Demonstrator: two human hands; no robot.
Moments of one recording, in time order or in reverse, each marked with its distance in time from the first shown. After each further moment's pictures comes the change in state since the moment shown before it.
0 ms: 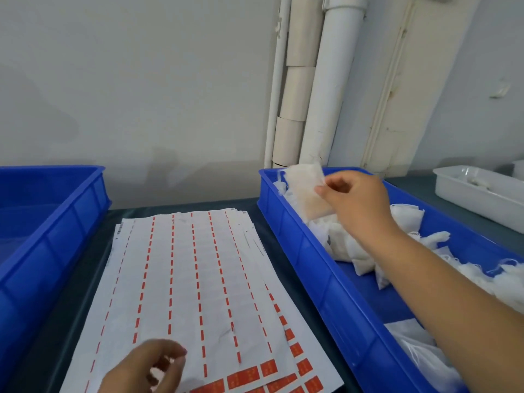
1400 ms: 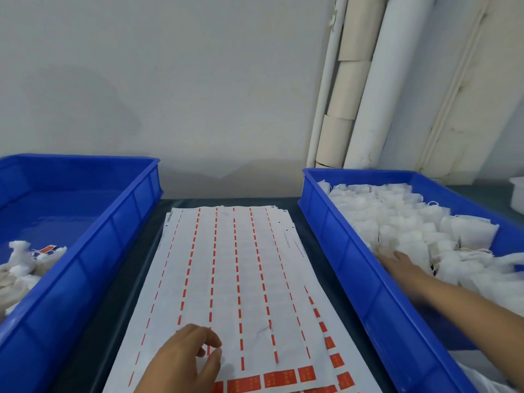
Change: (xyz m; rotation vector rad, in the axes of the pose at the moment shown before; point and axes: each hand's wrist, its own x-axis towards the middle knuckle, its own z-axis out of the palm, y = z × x) left_hand -0.008 -0.003 0.002 0.198 0.043 0.114; right_hand -0.006 0.167 0.020 -0.916 -0.879 0.258
